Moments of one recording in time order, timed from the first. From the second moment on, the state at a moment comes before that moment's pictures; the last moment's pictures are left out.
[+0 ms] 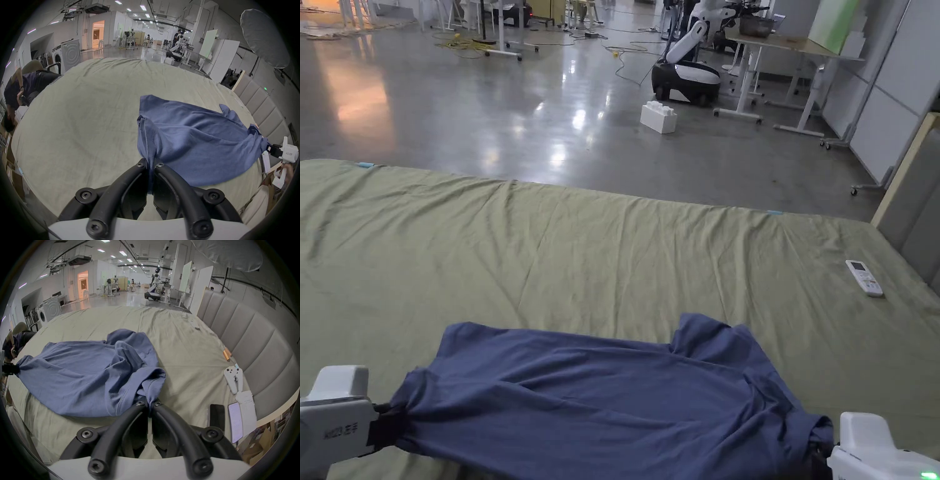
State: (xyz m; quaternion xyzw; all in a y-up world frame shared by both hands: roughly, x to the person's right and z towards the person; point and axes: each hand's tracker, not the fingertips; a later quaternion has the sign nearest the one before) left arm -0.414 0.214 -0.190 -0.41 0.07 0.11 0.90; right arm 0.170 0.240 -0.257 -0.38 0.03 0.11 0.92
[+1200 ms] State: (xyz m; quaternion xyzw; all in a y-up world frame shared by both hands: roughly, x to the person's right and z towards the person) left arm -0.379 0.190 -0.119 -0.40 0.11 0.07 0.91; right arm 0.129 0.233 -0.186 -0.34 0.03 0.13 0.93
